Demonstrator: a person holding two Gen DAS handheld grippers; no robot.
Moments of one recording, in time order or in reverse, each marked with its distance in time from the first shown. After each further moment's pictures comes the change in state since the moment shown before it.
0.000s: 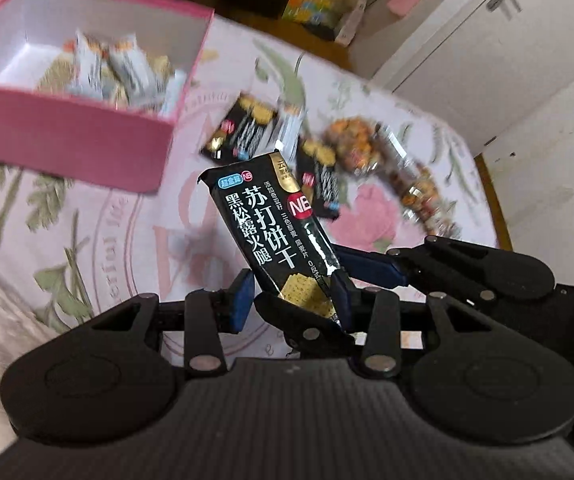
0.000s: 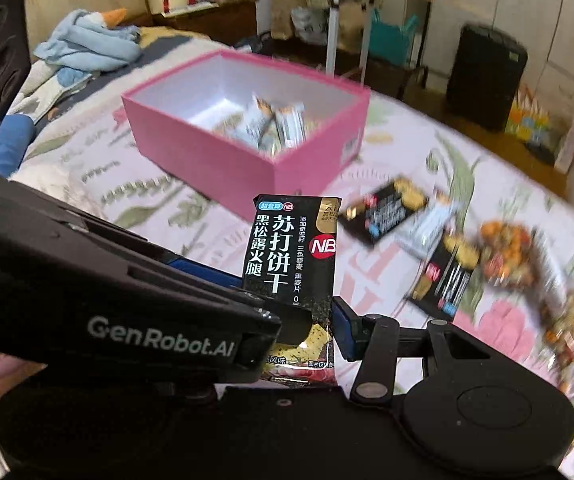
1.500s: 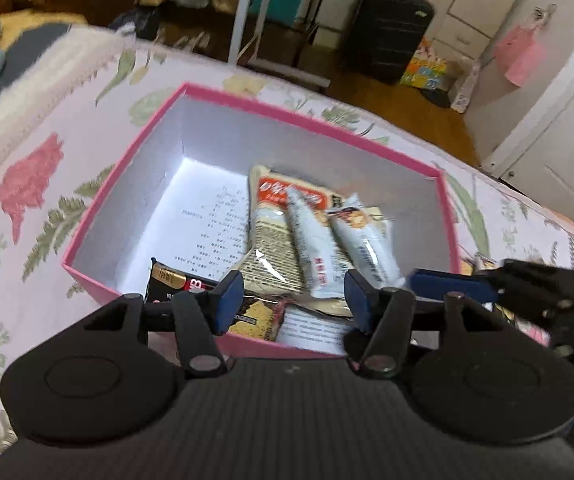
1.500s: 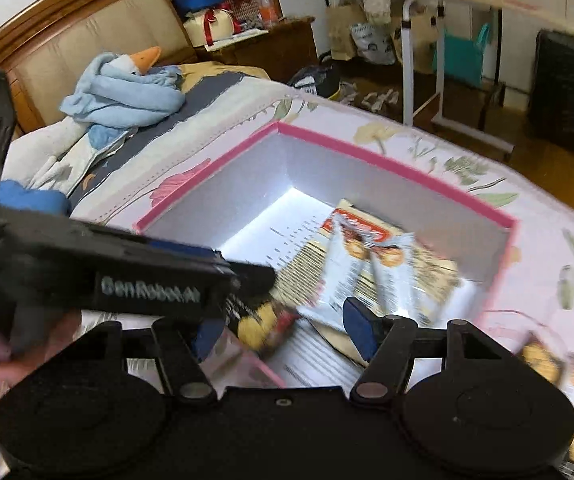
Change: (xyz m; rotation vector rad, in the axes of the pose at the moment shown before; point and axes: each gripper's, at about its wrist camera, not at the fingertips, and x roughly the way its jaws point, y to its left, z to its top) left arm -0.013 0.155 0.140 -0.045 -0.148 0.318; right arm 0.108 0.011 0.144 0.035 -0.014 0.233
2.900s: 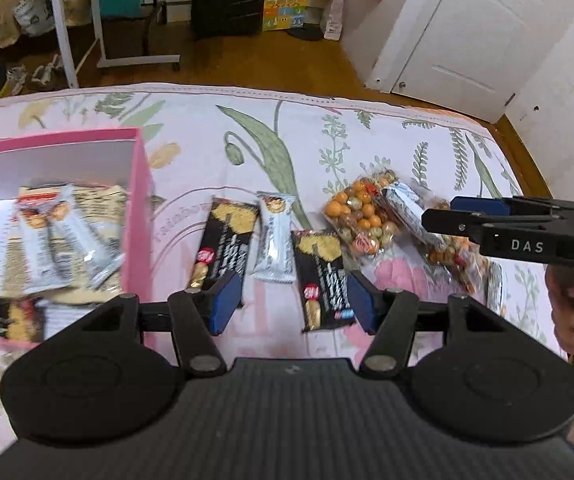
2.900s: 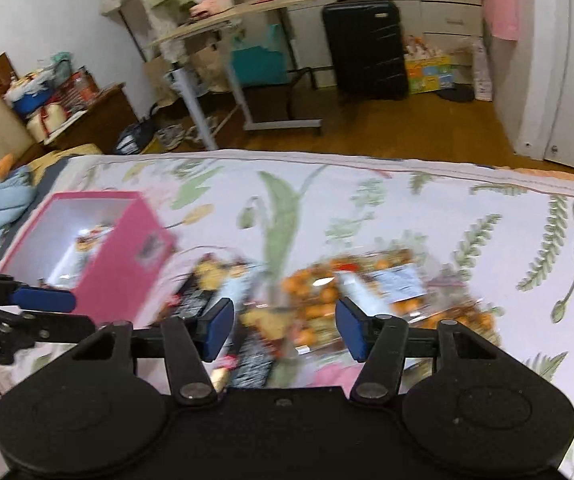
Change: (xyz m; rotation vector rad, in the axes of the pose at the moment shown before) left arm 0.022 -0.239 -0.033 0.296 0.136 -0.190; right arm -0.147 -0.246 -0.130 0.381 -0.126 -0.278
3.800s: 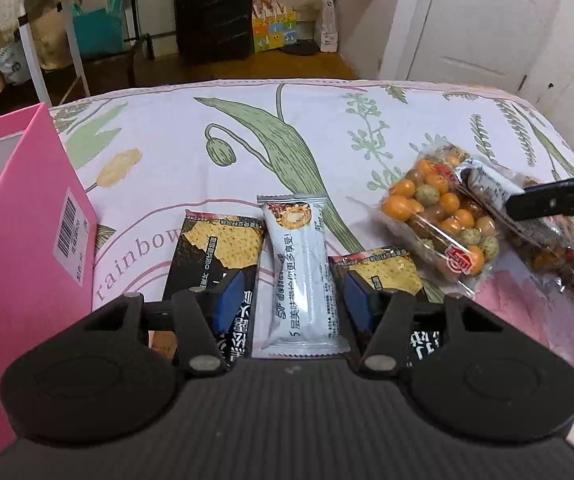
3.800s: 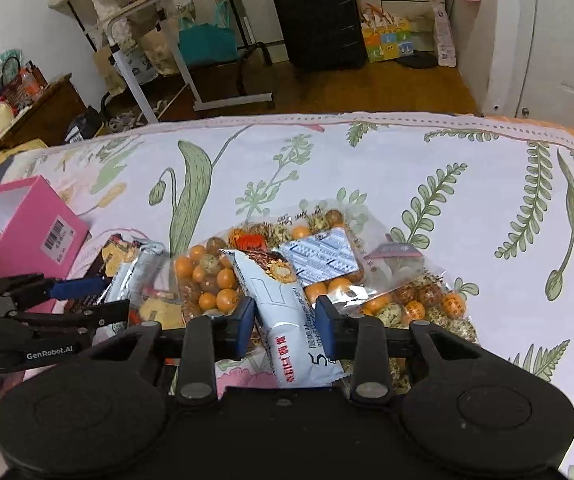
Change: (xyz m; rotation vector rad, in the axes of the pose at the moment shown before) left arm 0.148 0.007 -0.019 0.141 -0.118 0.077; right arm 0.061 -0.046 -0.019 0.051 0.077 -0.067
